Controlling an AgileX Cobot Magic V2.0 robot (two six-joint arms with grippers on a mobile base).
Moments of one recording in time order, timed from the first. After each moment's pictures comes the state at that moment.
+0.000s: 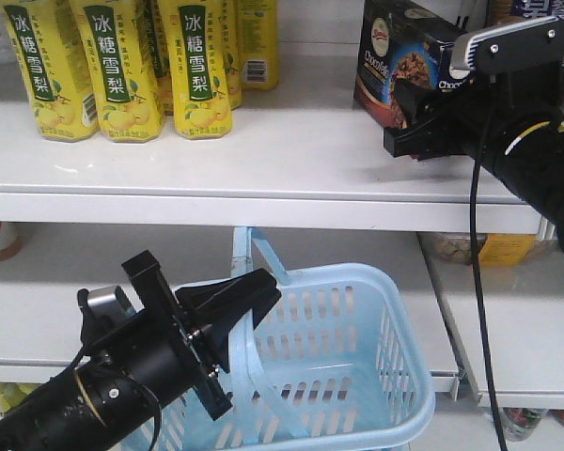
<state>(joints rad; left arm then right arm) -0.78 1.43 -0.39 0.10 -1.07 -1.91 0.29 1.38 -0.94 0.02 -0.30 -0.10</state>
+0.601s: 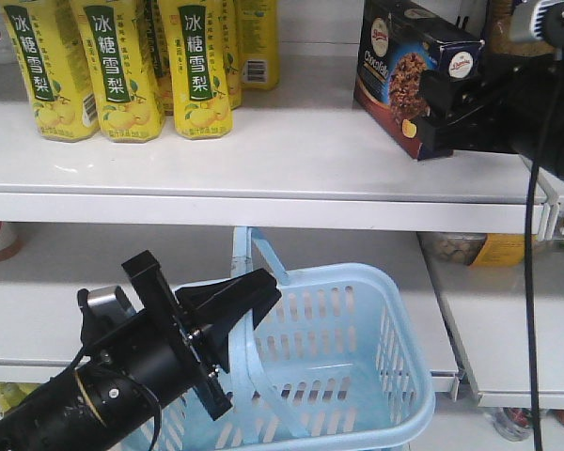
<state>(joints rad) -0.78 1.43 -0.39 0.10 -1.07 -1.91 0.29 1.18 -0.94 0.02 -0.06 -0.06</state>
